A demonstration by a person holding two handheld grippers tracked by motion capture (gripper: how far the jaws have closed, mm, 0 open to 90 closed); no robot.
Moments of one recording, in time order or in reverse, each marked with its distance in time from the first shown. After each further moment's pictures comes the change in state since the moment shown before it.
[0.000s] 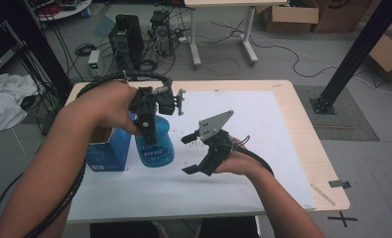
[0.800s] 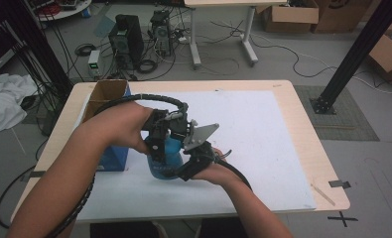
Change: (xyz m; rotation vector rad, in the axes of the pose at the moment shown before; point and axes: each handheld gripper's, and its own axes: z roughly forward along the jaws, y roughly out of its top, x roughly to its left) left arm -0.042 0.025 0.034 -0.004 0.054 0.203; right arm 0.011 -0.005 0.052 -0.177 -0.016 -0.002
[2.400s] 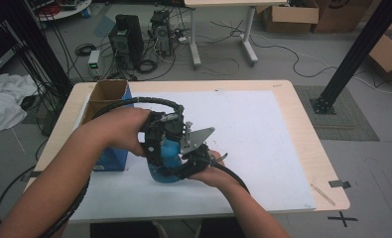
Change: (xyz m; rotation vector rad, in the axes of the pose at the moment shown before) left arm 0.003 -0.009 0.011 -0.043 -0.028 0.037; right arm 0.000 -0.007 0.011 0.035 -0.004 -0.028
